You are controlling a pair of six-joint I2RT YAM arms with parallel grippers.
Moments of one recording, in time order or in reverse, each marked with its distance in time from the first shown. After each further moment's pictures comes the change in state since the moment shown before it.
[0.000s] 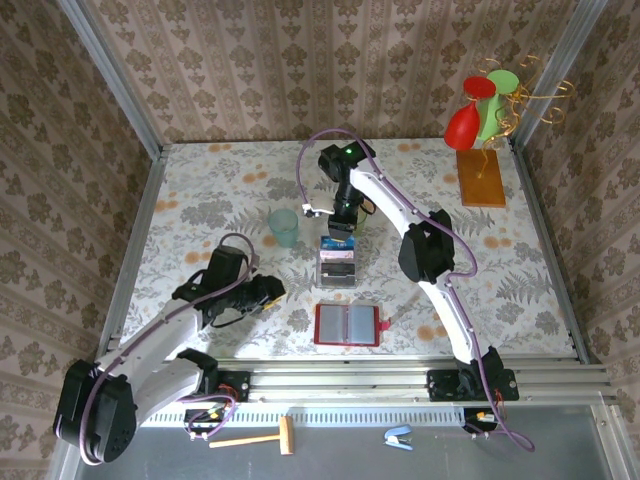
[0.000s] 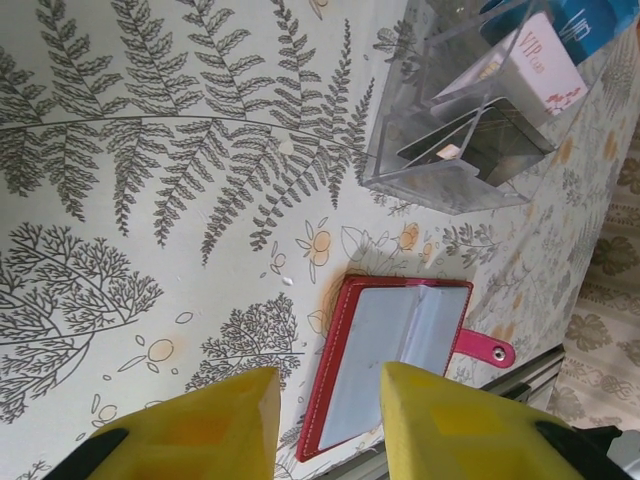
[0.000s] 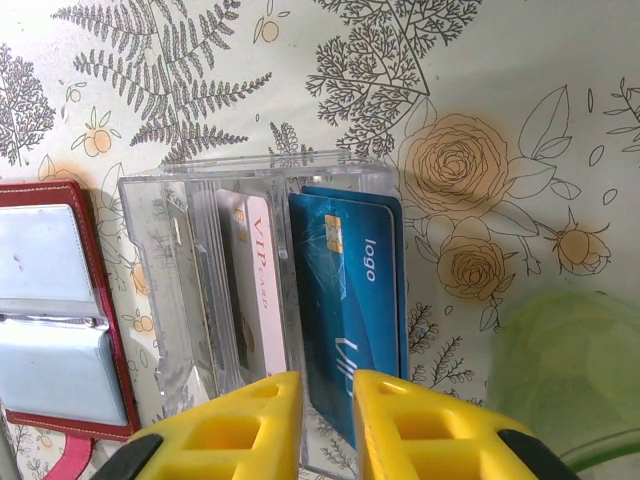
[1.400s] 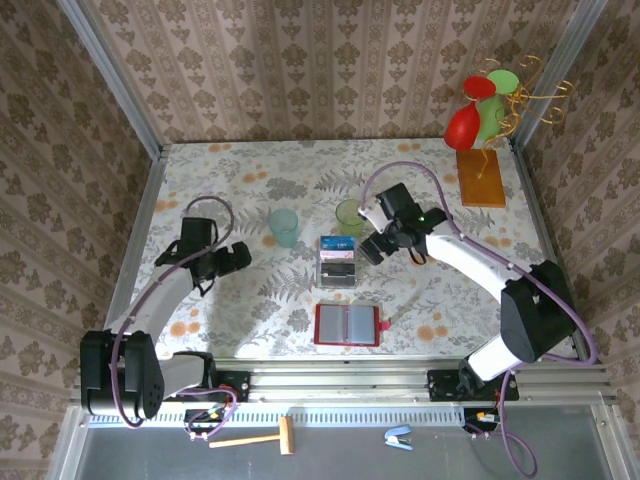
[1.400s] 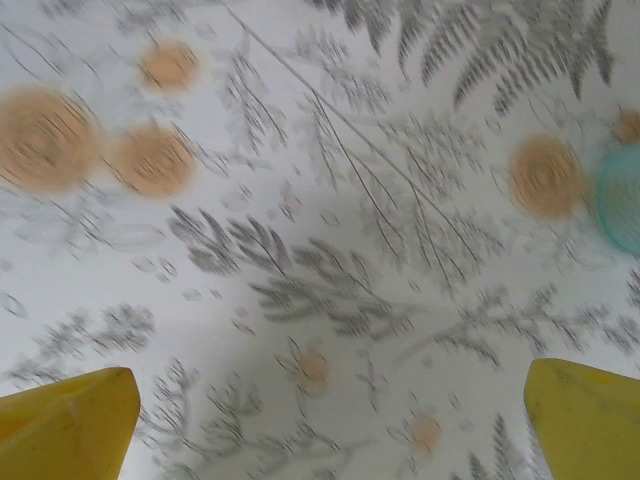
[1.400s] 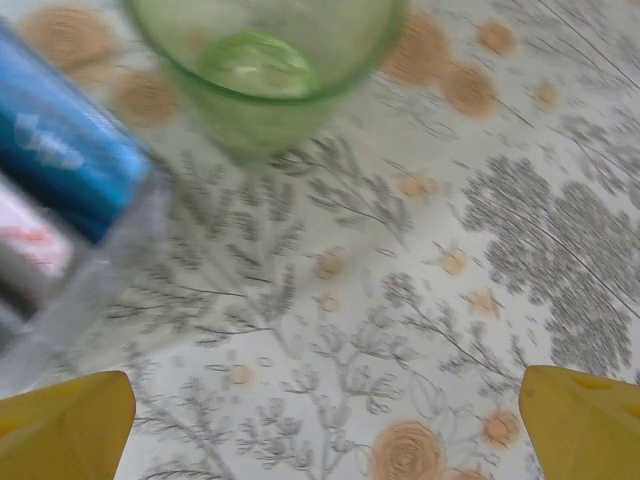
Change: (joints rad) left arm 0.336 0.214 0.218 -0.067 -0.507 0.540; right arm -0.084 -0.980 -1.481 1.152 0.420 0.634
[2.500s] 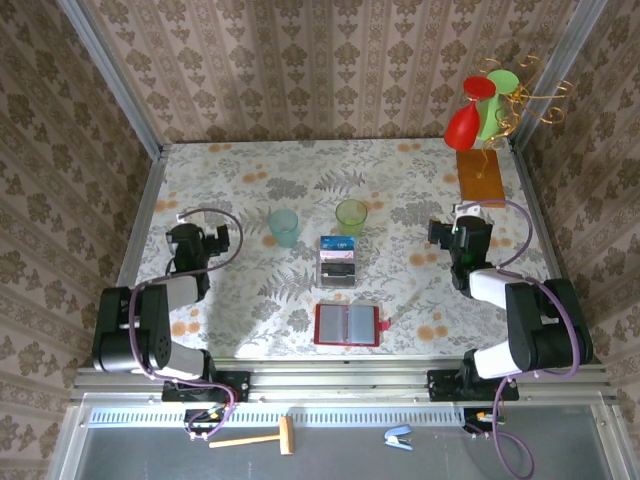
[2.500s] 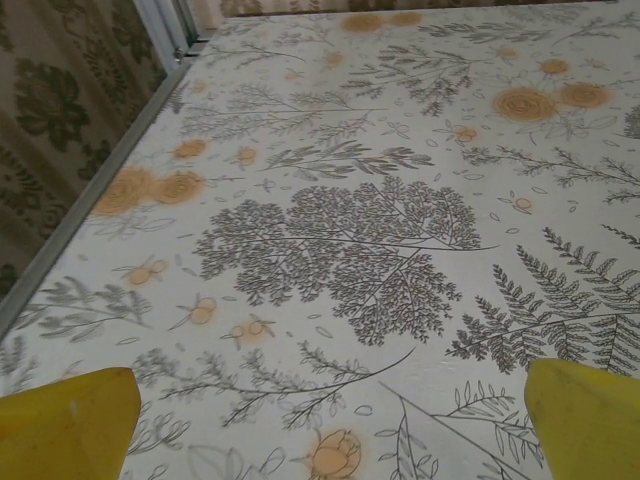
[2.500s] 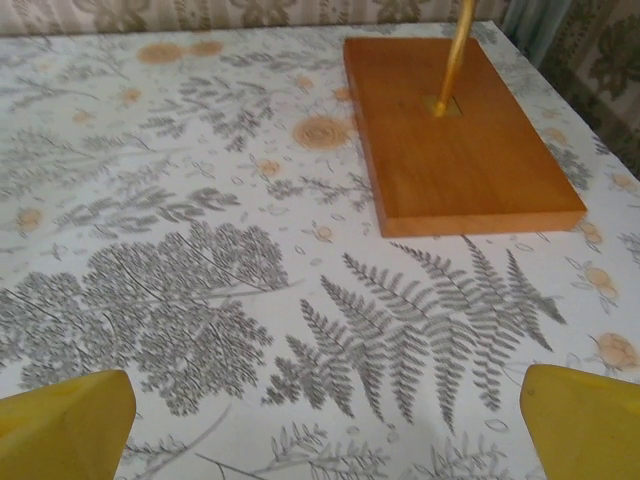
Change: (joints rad) left arm 0.134 0.301 -0.262 1.127 -0.090 0.420; right arm -0.438 -0.058 -0.570 1.047 0.090 0.282
